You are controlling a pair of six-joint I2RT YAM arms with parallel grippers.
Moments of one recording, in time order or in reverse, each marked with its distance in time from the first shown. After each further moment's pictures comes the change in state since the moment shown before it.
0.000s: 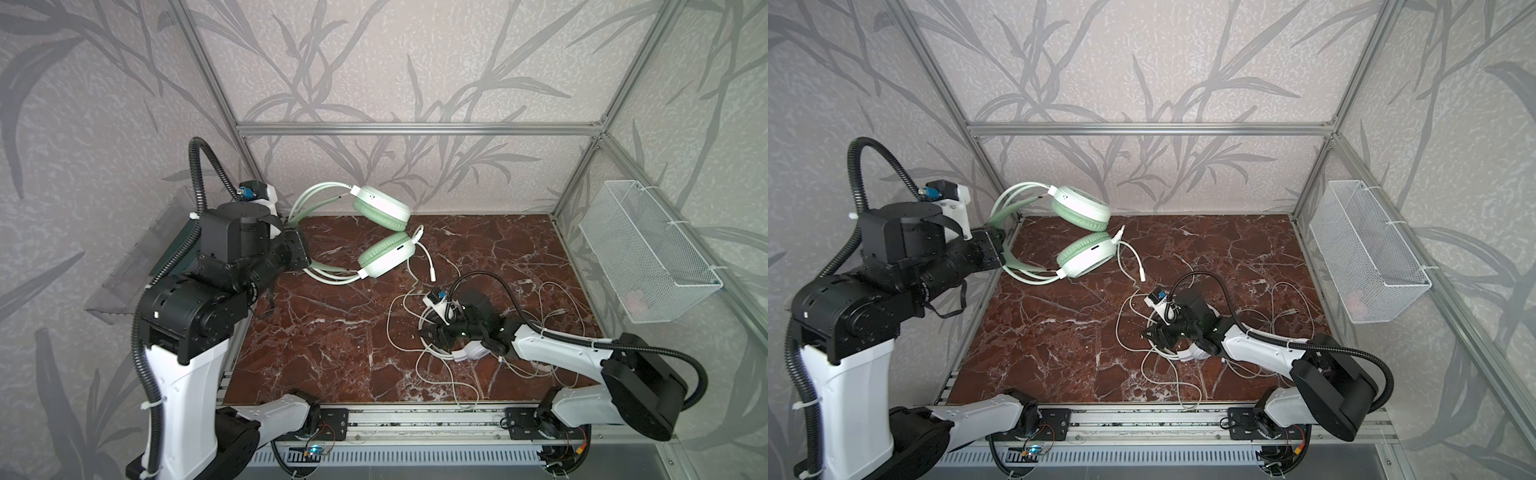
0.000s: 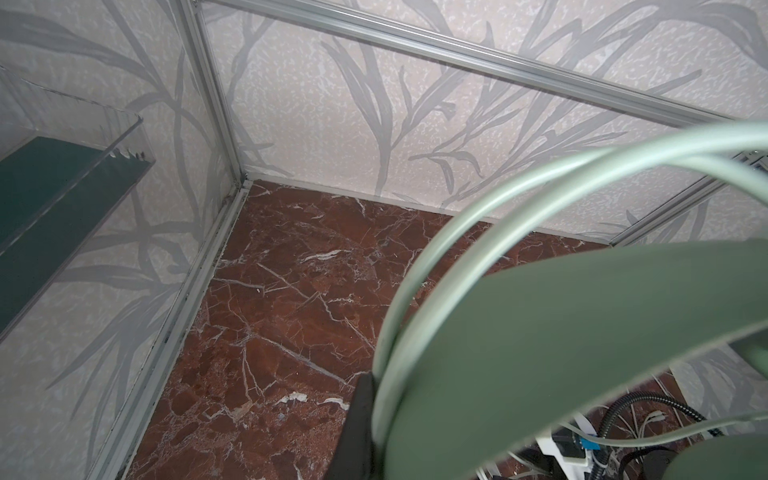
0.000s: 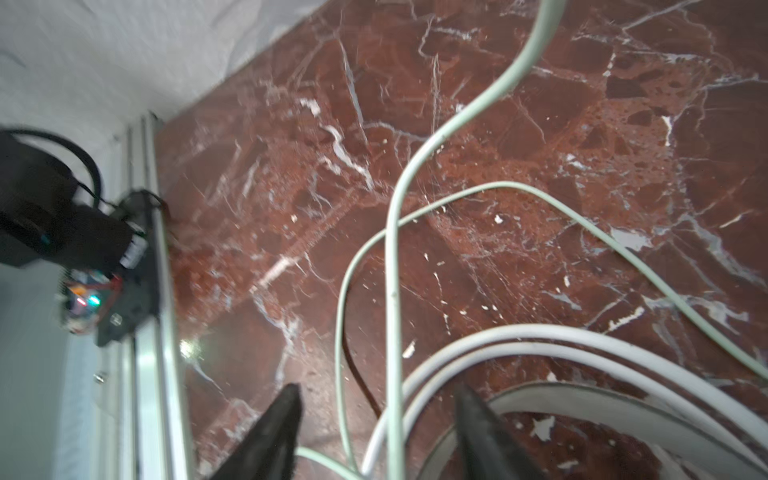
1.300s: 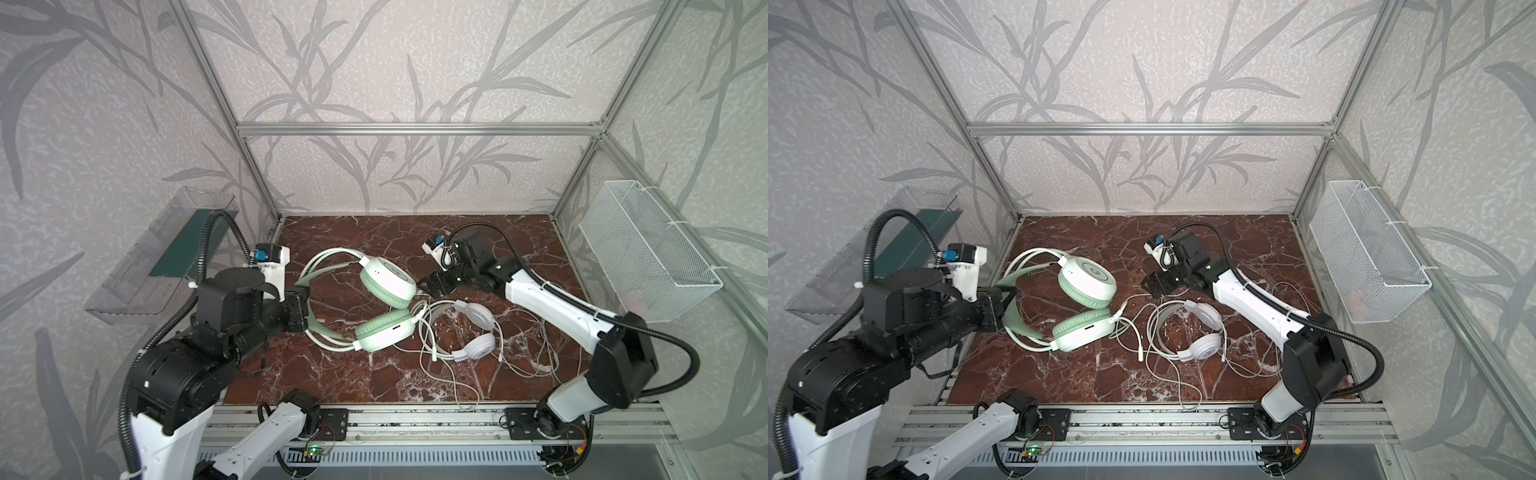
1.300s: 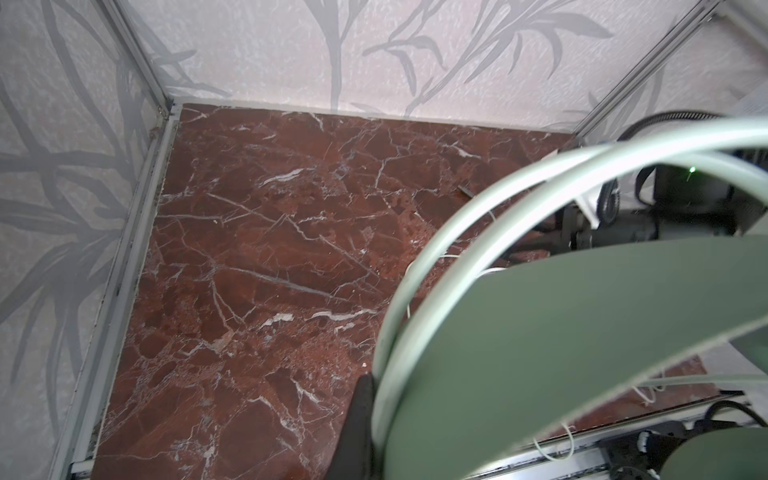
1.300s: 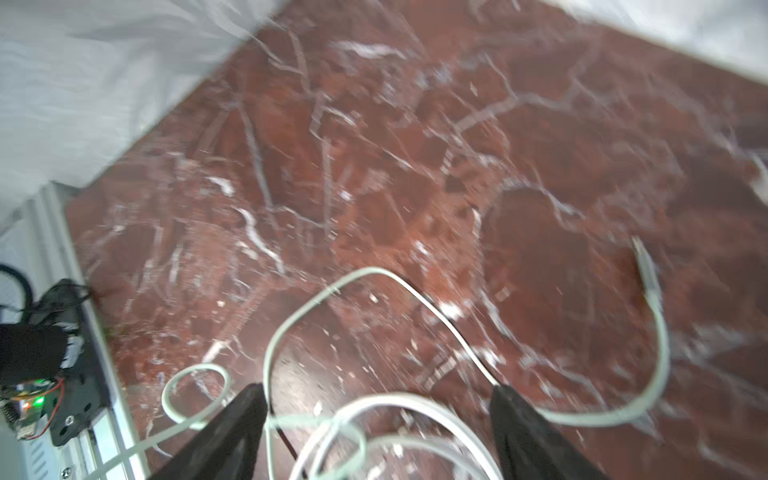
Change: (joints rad) left arm -0.043 -0.335 -0.407 0.006 0.201 0.050; right arm -0.151 0.137 0.574 -0.485 0.019 -0.113
